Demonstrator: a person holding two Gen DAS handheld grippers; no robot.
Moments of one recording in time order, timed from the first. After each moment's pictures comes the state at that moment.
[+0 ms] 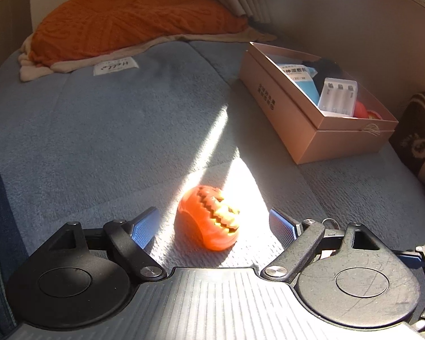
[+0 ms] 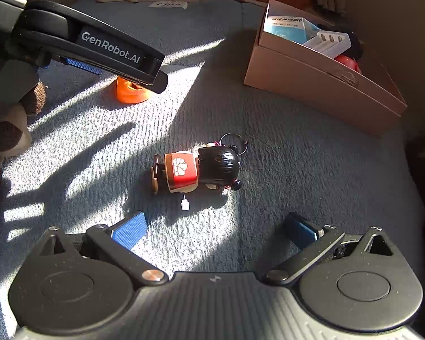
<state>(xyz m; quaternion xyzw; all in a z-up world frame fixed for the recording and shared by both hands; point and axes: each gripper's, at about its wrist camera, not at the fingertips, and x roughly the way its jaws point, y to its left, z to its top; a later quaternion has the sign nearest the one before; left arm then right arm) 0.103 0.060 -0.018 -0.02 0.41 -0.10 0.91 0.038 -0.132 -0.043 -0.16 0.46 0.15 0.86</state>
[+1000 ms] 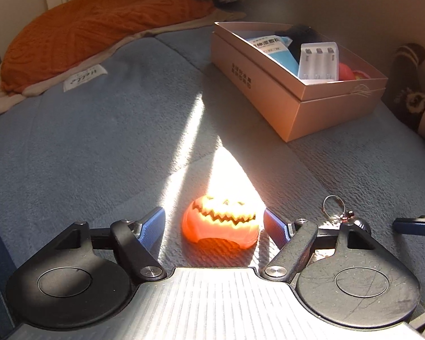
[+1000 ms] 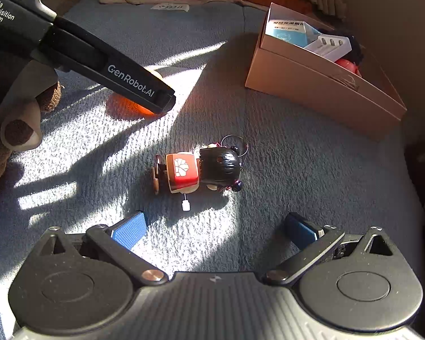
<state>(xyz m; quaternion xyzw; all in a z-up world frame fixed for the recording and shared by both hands) 0.117 0.042 -0.031 0.06 0.43 -0.13 0.89 0.037 -0.128 -0.044 -0.16 0.45 0.15 0.86</state>
